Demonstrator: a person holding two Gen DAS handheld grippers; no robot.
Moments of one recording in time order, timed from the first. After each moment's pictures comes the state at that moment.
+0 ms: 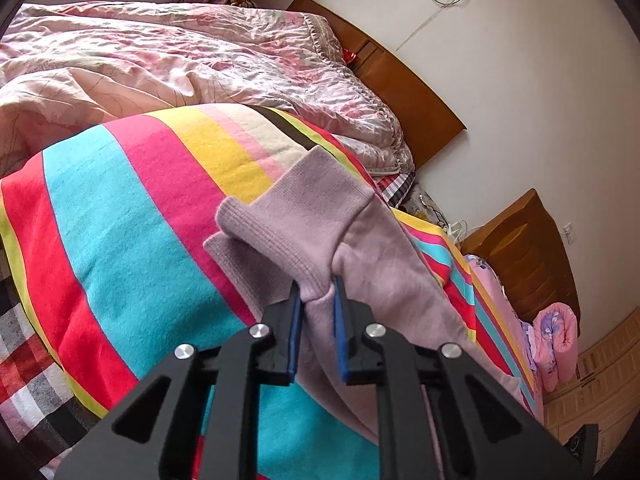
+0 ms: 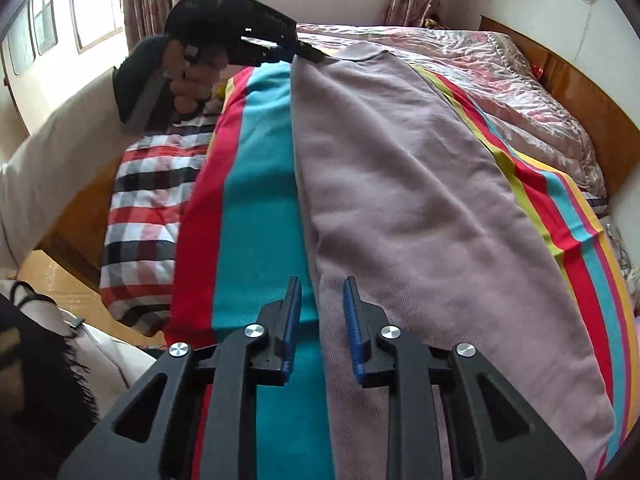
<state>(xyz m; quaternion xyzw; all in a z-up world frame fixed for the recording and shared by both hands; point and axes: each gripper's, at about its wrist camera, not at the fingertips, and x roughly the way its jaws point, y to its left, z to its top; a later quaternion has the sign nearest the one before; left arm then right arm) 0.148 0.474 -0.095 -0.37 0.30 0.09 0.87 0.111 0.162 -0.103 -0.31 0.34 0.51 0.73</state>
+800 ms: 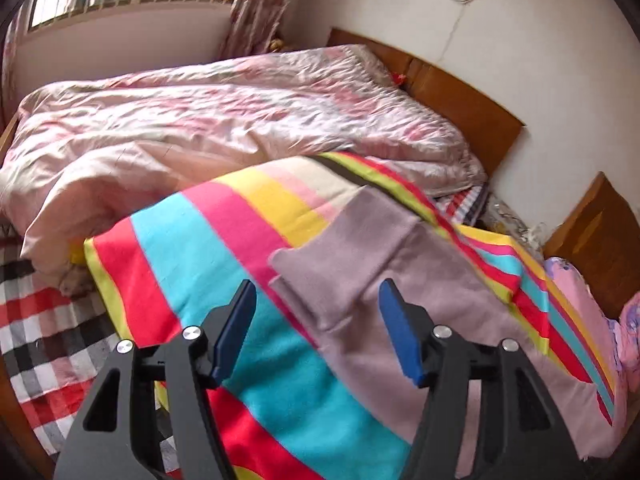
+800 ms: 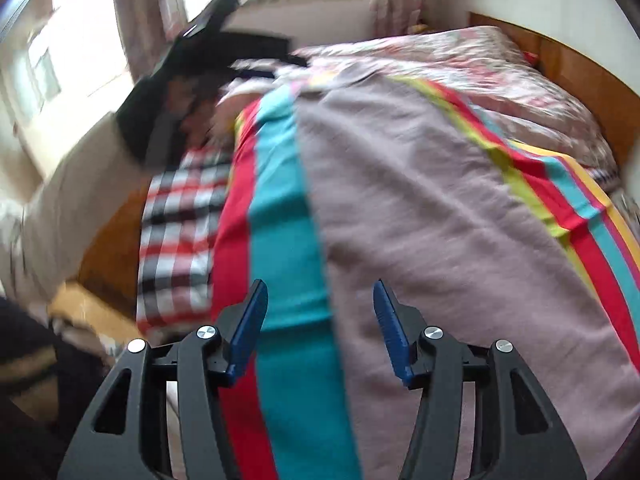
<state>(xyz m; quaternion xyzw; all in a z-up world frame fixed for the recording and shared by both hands) 0.134 0.434 -0.046 -0.25 0.29 0.22 0.90 0.135 0.128 -0.071 -0.18 0.36 0.51 0.76</state>
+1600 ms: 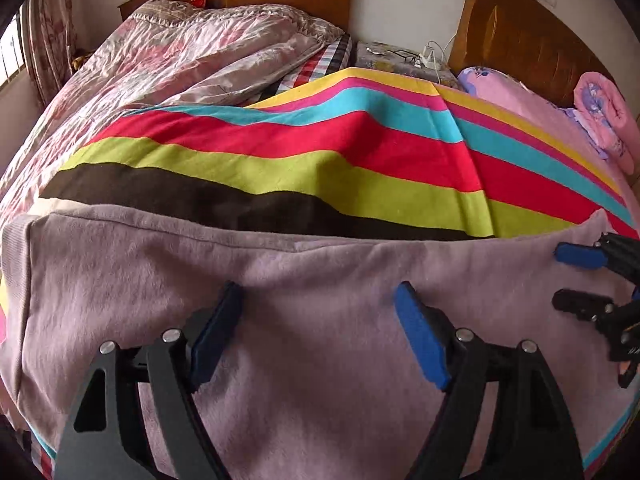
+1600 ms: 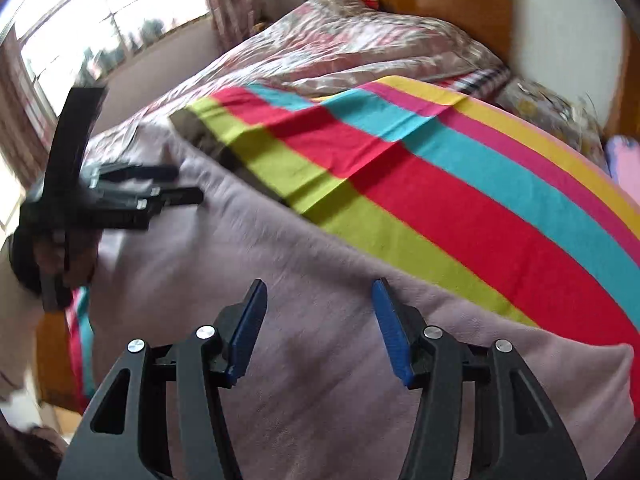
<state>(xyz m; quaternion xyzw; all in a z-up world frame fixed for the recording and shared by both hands) 0.312 0.269 -0.105 -0.02 0.47 0.02 0.88 0.280 0.050 -0.096 -0.09 0.42 0.34 0.84</state>
